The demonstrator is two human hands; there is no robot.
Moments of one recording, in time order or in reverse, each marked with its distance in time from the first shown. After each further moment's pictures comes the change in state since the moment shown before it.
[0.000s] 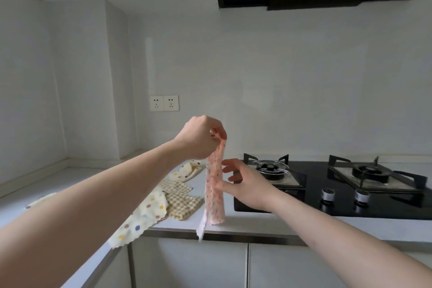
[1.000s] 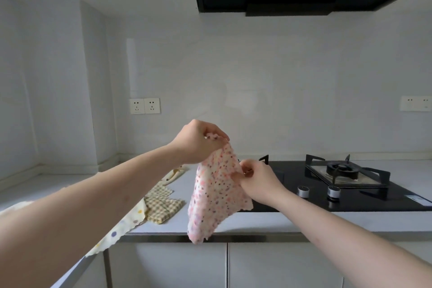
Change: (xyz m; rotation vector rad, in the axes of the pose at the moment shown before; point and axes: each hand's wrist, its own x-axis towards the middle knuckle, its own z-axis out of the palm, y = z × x) left_hand -0.007 0.045 0.018 -0.322 -0.043 -0.036; right_hand -0.033 0.018 -0.053 -0.102 0.243 0.134
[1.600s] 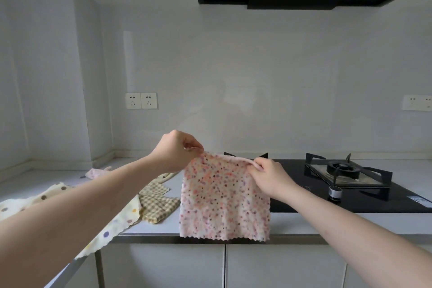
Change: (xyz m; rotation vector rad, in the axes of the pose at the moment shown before) left_hand 0.005 -0.064 0.003 0.149 0.036 -0.115; right_hand 0.027 0.036 -0.011 -0.067 0.050 0.058
